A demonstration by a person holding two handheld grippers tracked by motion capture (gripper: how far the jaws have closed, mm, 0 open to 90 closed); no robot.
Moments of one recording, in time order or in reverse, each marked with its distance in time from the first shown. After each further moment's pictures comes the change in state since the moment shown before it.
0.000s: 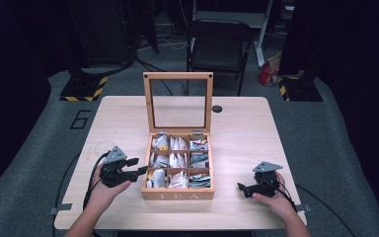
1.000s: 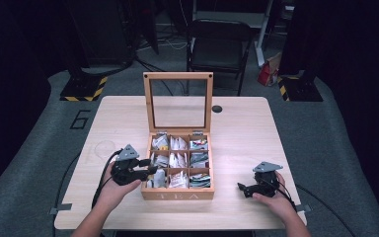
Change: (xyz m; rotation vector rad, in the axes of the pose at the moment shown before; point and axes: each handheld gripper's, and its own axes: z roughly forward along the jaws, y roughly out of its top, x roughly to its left) left arm -0.021 0.017 0.016 0.044 -0.065 0.026; right arm 0.000 0.000 0.000 0.000 0.000 -0.001
